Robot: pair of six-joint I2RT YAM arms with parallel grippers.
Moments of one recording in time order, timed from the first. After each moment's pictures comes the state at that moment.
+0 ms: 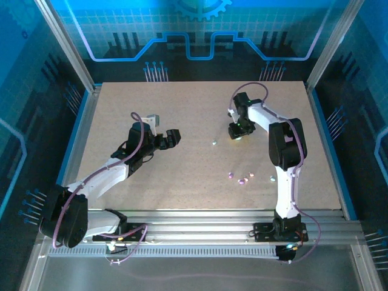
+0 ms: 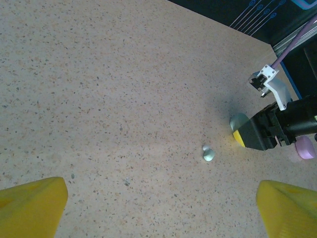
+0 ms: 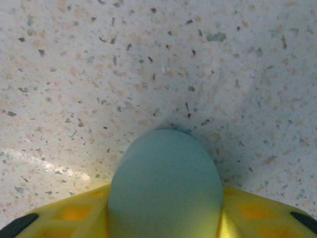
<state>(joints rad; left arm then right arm) -0.34 1.26 0.69 0.07 0.13 -0.55 0.25 2.17 1.64 -0.85 0.00 -0.09</state>
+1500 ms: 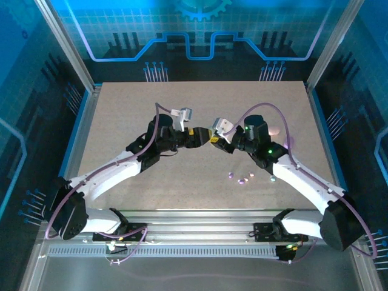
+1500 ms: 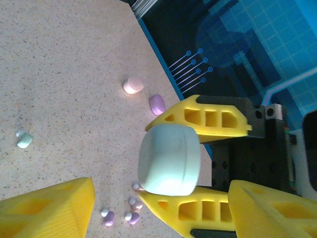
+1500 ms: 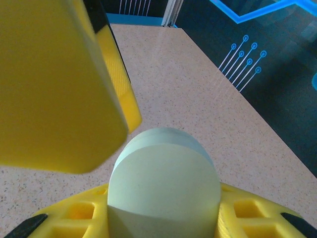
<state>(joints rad) -0.62 1.34 0.94 0.08 0.37 -0.73 0.51 1.21 0.85 -0.05 -0.36 -0.51</state>
